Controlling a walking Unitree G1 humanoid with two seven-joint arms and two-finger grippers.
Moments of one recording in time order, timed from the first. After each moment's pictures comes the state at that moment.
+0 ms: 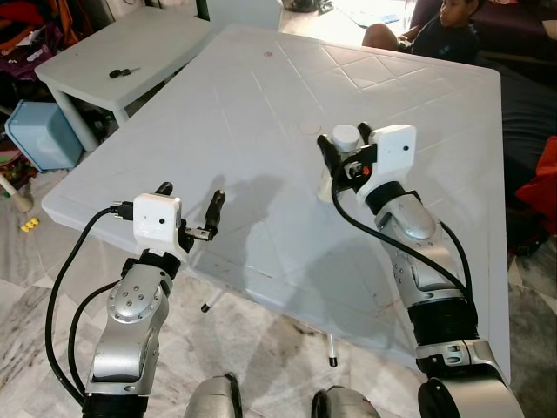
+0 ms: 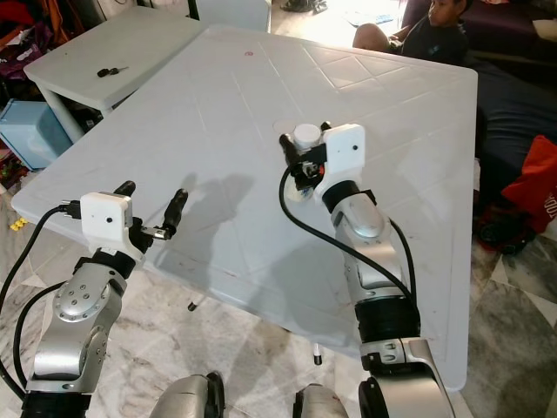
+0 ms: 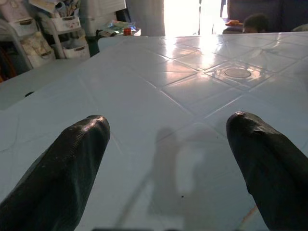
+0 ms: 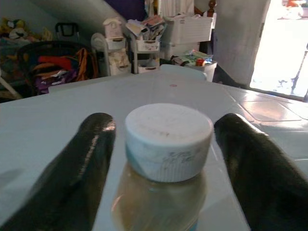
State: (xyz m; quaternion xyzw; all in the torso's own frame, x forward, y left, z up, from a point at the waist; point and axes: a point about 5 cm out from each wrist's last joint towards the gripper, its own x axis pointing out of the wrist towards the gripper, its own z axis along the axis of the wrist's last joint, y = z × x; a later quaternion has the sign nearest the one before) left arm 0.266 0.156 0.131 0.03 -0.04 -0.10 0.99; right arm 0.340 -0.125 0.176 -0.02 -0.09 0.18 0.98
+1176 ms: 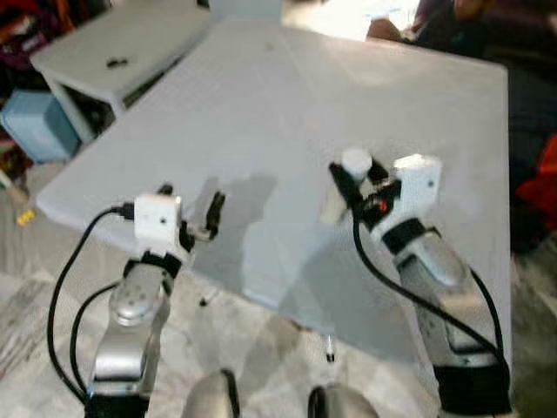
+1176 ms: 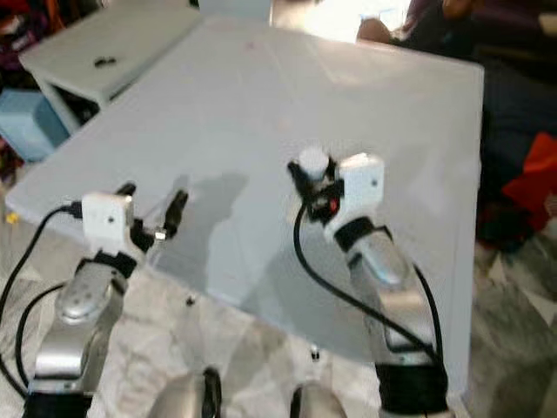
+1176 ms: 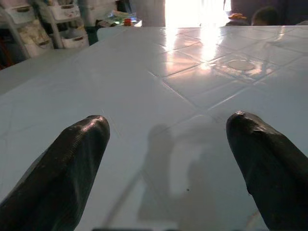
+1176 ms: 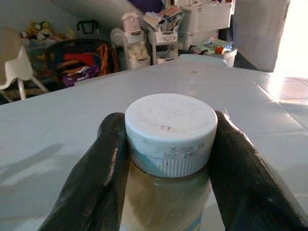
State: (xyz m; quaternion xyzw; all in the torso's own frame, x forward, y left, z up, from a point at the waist) left arm 0.268 0.153 0.130 0.03 -0.03 -0.10 0.99; right arm 0.281 -0.135 0.171 0.02 -0.07 0.22 0.97
